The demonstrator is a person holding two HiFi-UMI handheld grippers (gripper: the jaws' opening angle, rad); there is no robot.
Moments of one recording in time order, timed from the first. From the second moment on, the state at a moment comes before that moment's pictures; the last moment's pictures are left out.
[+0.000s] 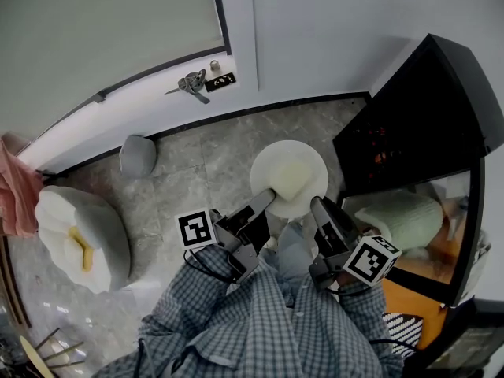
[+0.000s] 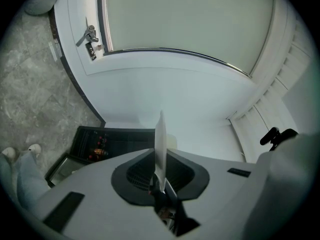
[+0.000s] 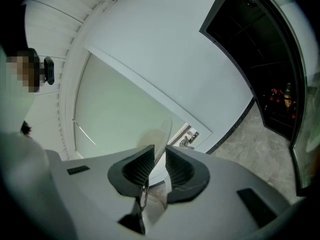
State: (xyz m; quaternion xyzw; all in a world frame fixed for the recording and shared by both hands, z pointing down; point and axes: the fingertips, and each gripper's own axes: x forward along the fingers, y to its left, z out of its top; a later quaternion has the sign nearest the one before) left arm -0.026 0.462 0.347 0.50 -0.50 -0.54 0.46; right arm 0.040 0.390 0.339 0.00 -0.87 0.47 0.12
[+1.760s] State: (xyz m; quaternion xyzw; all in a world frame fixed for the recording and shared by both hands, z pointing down) left arm -0.060 0.323 0.335 0.48 -0.51 -0.55 0.46; right arm 0.004 0.249 0.327 -0.01 -0.87 0.48 0.11
